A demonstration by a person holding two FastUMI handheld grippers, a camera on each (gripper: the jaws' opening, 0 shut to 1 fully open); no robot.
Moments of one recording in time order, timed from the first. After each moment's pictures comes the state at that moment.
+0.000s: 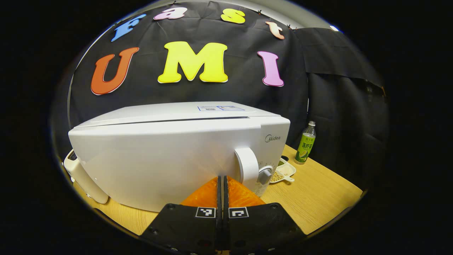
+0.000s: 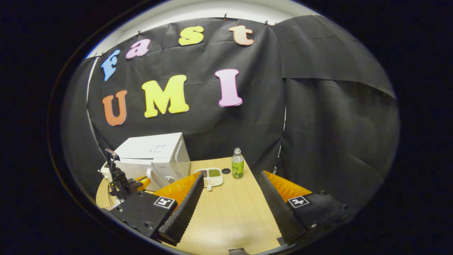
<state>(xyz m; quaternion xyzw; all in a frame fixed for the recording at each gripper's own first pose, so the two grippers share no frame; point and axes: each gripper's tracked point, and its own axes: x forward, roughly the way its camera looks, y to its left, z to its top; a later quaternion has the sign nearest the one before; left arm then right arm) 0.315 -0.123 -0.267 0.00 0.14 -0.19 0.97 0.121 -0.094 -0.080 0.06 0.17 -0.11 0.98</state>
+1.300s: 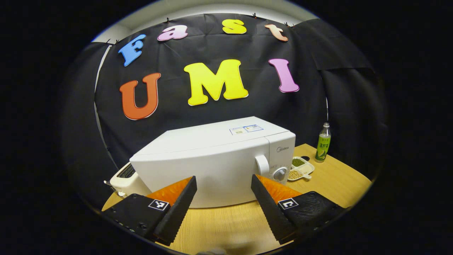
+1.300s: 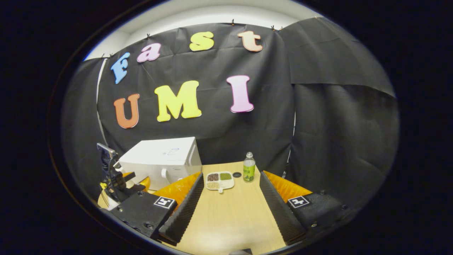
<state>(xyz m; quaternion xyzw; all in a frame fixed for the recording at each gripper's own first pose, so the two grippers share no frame) 0.236 -0.057 -0.185 0.06 0.09 -0.08 0.99 0.101 -0.051 -0.063 0.06 0.13 -0.07 0.99</state>
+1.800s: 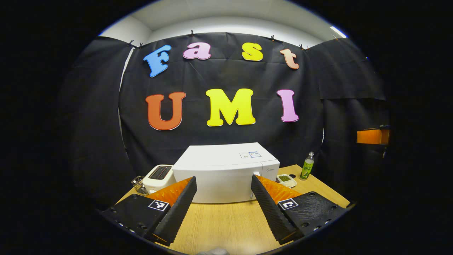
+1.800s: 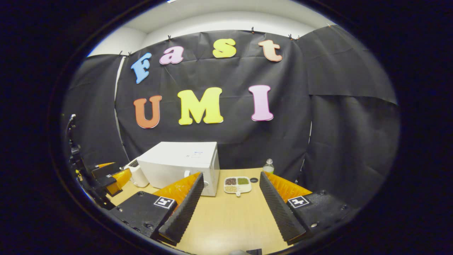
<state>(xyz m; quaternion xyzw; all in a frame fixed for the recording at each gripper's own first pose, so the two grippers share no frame) 0.103 0.007 -0.071 0.00 0.05 -0.04 1.00 0.091 0.026 -0.043 0.03 0.09 0.00 1.00</state>
